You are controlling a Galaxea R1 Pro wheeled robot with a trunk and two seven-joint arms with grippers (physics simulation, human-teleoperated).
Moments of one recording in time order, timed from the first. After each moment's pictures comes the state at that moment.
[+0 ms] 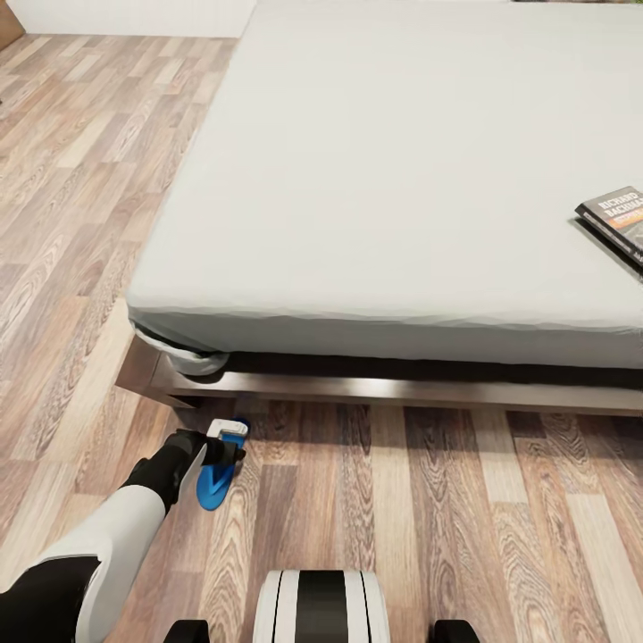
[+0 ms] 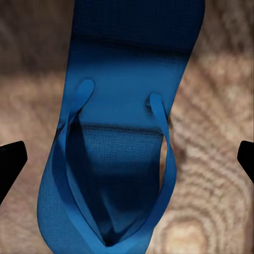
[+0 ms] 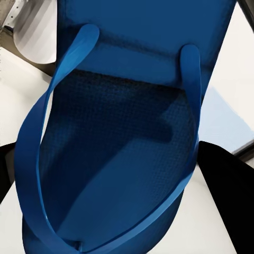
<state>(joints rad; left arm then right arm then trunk) -0.89 0.03 0.05 -0.46 -0.23 0.54 -0.20 -0.16 -0.52 -0.04 -0.13 -0.22 0.42 -1.30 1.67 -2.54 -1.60</state>
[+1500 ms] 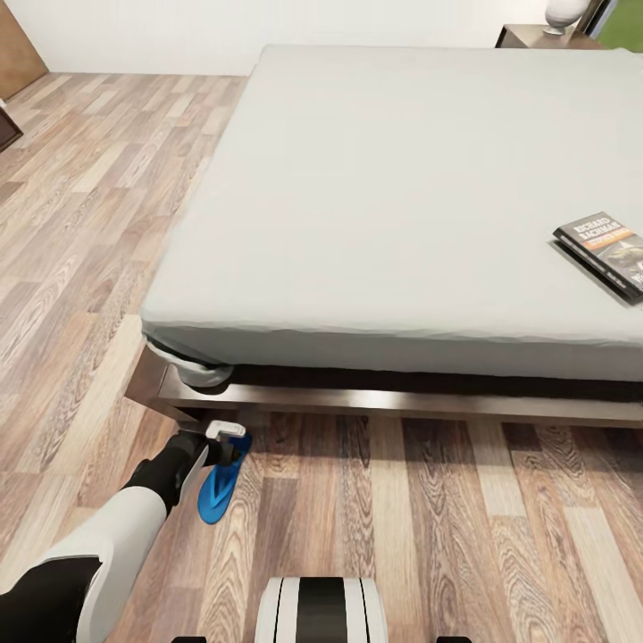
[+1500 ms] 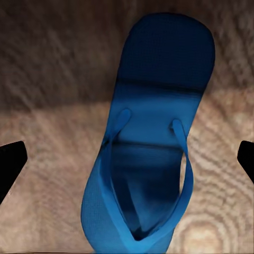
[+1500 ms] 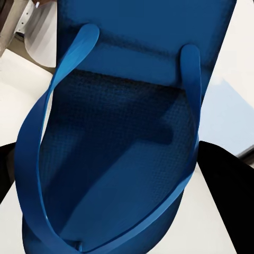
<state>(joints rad) -0.88 0.02 0.05 -0.46 -0.24 0.54 -0.13 -0.16 -0.51 -0.04 -0.14 -0.22 0.42 -1.29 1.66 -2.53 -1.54</state>
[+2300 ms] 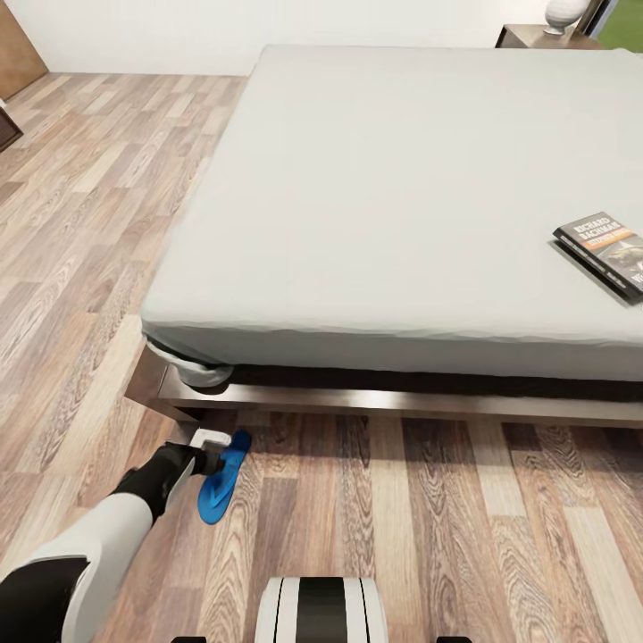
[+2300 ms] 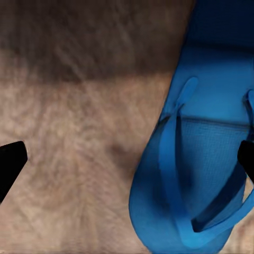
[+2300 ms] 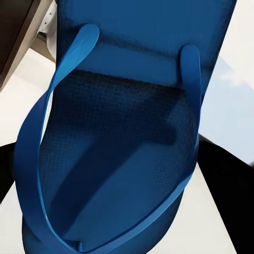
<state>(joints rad) -0.88 0.08 0.04 -0.38 -0.24 0.45 -0.09 -0.16 -0.52 -0.03 -0.14 -0.22 0.43 -1.21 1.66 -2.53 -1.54</state>
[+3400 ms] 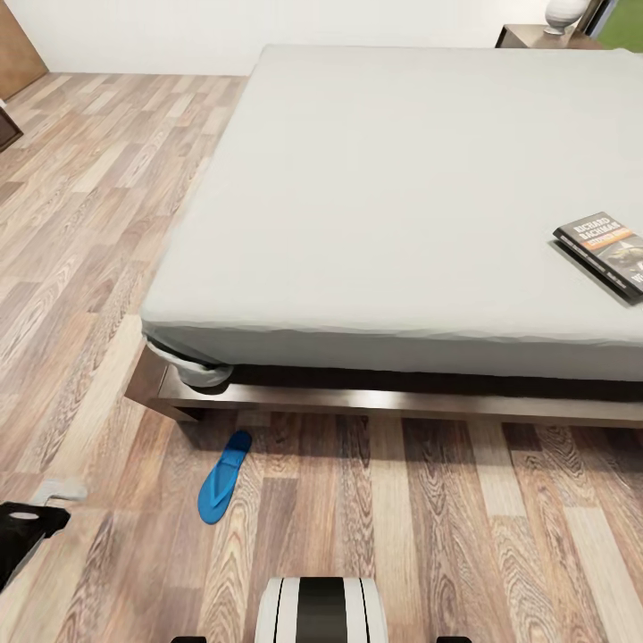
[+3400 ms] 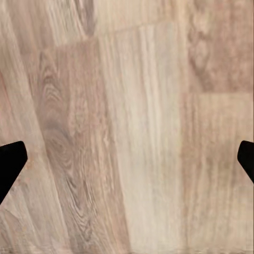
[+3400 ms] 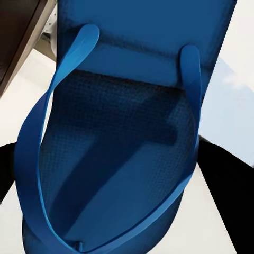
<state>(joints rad) -0.72 0.49 0.05 -0.25 -0.25 0.16 0.10 -0.16 -0.51 -0.03 -0.14 -0.22 0.43 -1.20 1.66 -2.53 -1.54</state>
